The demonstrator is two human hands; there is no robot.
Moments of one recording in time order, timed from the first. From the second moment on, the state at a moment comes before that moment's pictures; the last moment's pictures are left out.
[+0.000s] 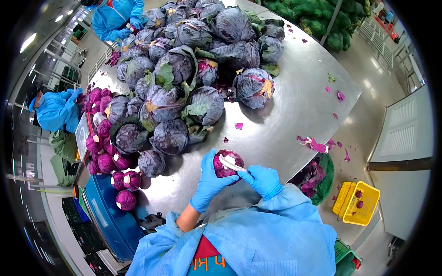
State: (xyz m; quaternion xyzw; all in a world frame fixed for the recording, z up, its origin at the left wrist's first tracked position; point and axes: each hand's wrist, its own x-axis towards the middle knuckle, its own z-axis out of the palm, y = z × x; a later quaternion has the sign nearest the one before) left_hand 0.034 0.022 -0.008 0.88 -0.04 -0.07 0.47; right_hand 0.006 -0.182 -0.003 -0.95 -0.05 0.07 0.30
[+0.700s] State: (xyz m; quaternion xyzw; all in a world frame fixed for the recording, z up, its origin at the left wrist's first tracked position) left_hand 0.061 0.018 -0.002 0.90 -0.05 -0.19 0.39; right_hand 0.075 -0.193 -0.004 -0.84 -0.07 0.35 0.41
